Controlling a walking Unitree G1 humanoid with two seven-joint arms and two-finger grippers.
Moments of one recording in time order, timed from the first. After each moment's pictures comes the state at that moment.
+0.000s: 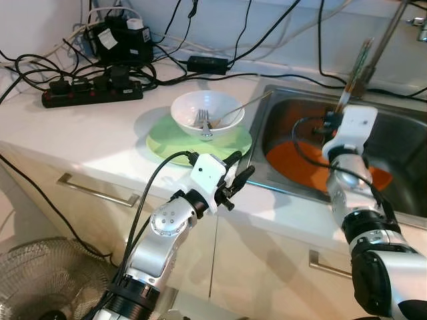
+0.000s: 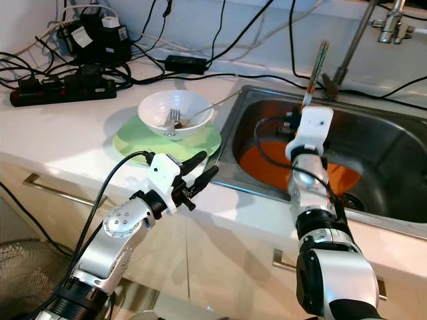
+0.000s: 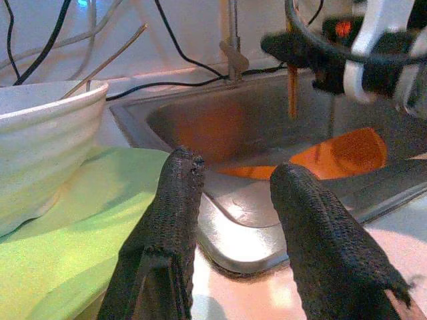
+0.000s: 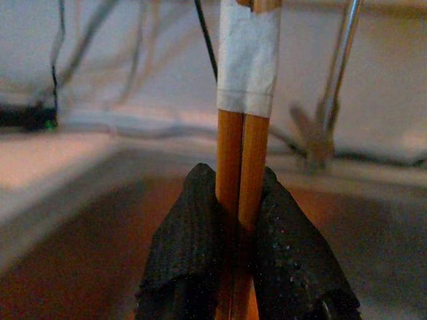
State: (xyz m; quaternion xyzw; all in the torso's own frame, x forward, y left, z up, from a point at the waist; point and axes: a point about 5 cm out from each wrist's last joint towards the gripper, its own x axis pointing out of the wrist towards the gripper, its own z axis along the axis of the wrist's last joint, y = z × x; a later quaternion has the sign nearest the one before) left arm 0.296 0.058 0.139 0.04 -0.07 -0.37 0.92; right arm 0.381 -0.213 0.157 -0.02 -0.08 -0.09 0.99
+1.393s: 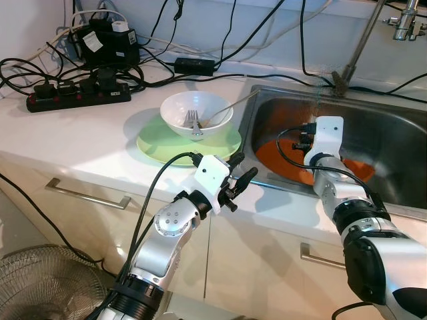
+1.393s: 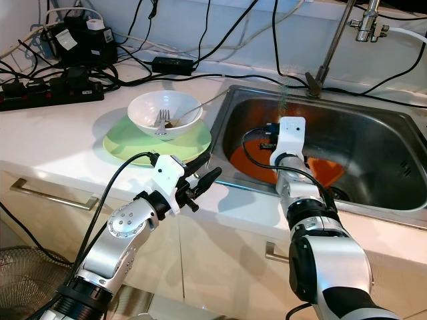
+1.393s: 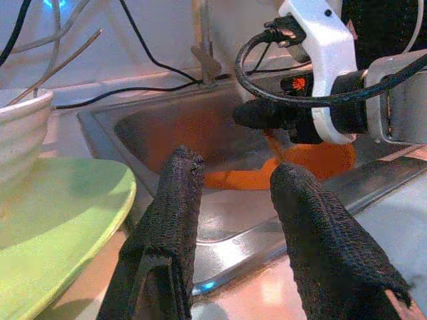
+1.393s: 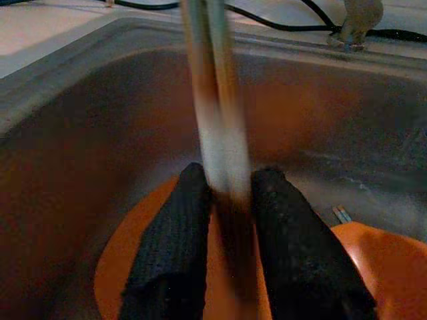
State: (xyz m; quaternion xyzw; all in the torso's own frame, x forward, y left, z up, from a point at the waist) left arm 0.296 0.052 0.137 0.04 -0.07 -0.38 0.92; right arm 0.392 -0.191 0.138 -0.01 0.09 -0.05 1.00
